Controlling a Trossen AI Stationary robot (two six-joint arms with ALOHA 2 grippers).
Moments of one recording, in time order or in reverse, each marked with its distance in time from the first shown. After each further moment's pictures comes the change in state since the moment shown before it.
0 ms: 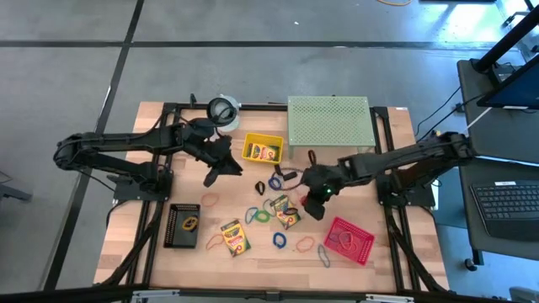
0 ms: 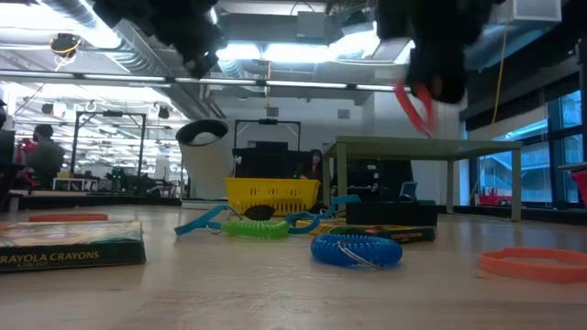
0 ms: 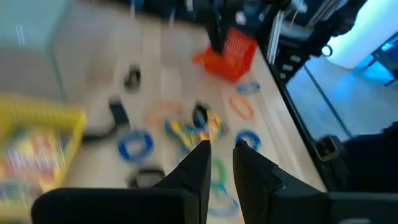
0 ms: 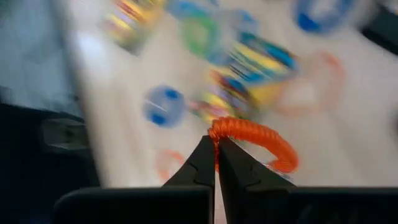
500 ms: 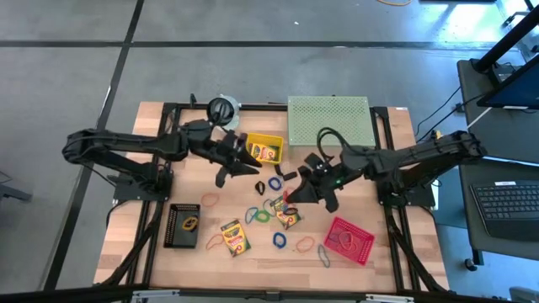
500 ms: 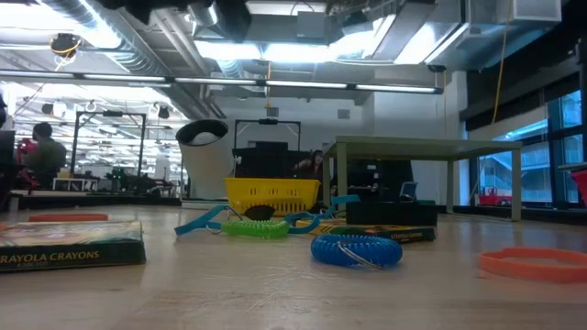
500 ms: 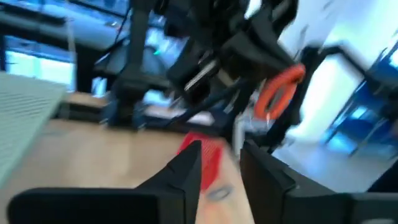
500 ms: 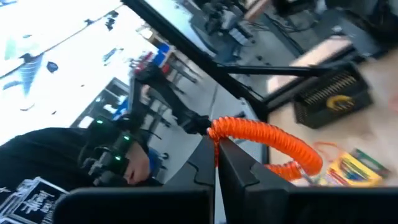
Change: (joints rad) left arm -0.104 0.127 0.000 0.621 -0.023 -0.256; right arm 0.027 -0.111 0.003 0.737 -0.094 0.137
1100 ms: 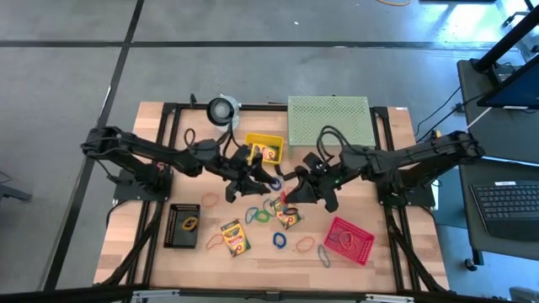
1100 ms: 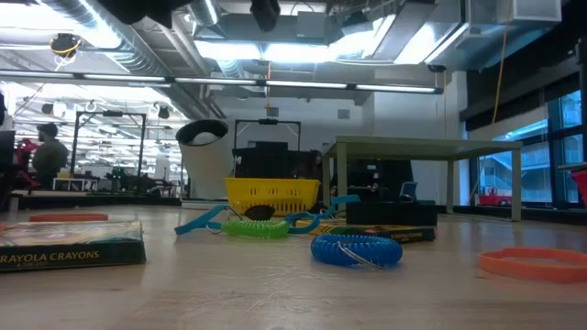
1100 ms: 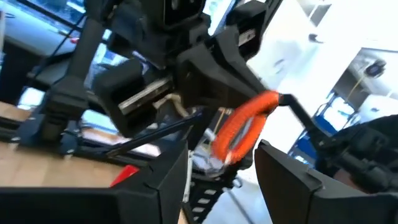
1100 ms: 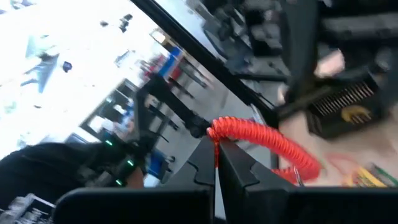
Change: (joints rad) left arm -0.156 0.234 0.000 0.457 -0.103 -0.260; right arm -0.007 0.027 0.000 0.095 -0.021 -0.011
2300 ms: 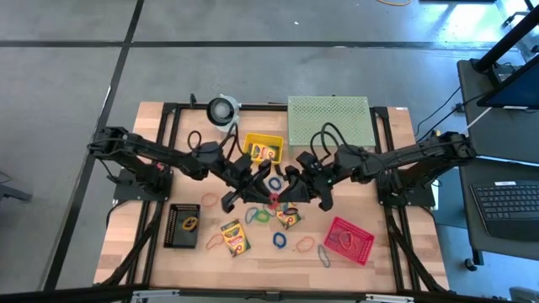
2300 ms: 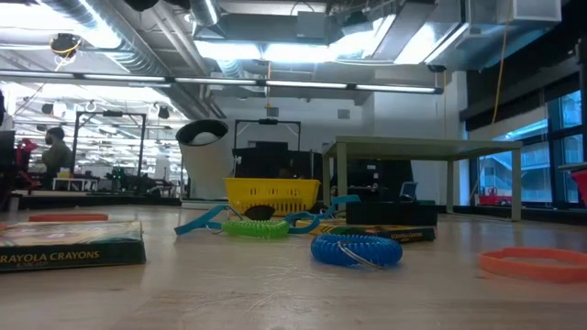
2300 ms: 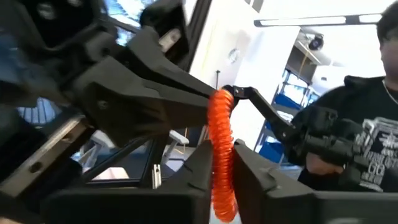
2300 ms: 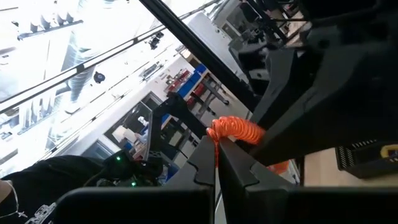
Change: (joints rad) left arm -0.054 0.064 0.111 0.046 0.146 0.148; right arm -0.022 0.091 0.000 0.227 -0.041 0.014
